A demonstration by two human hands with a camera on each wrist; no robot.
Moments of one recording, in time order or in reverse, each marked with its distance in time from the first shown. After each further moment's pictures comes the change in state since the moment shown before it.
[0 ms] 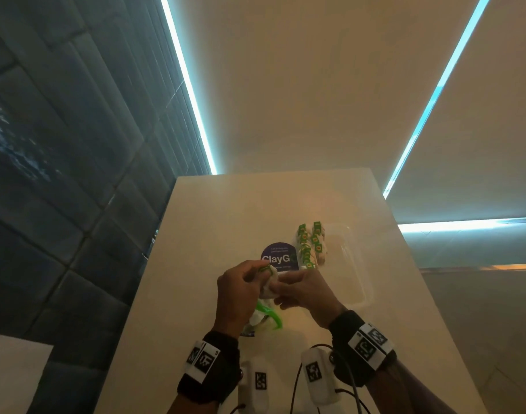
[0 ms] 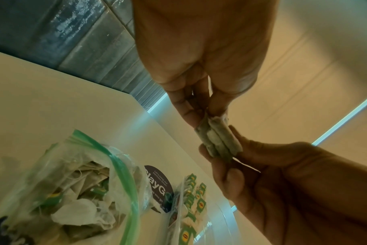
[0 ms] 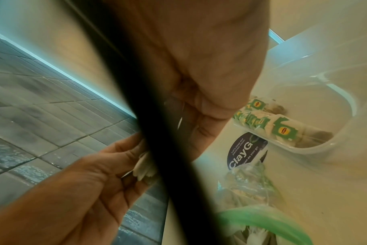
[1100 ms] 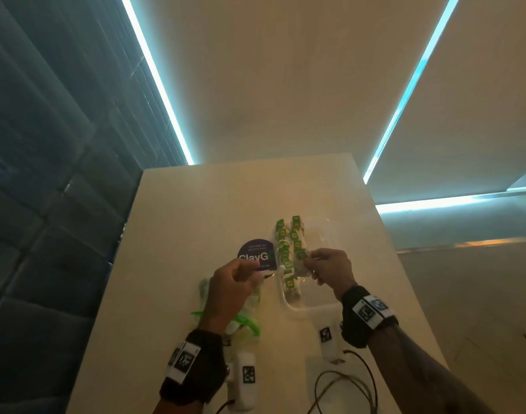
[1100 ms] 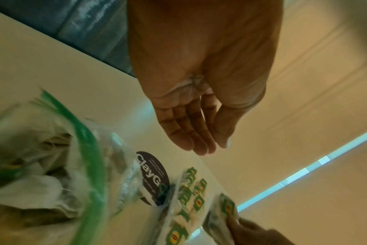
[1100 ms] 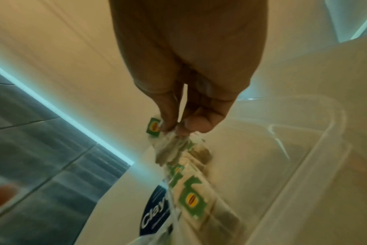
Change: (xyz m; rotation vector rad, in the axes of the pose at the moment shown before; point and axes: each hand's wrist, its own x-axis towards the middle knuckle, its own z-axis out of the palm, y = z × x) left_hand 0.039 -0.021 0.041 -0.097 -0.175 -0.272; right_hand 0.054 0.024 -0.113 -0.210 0.551 0.116
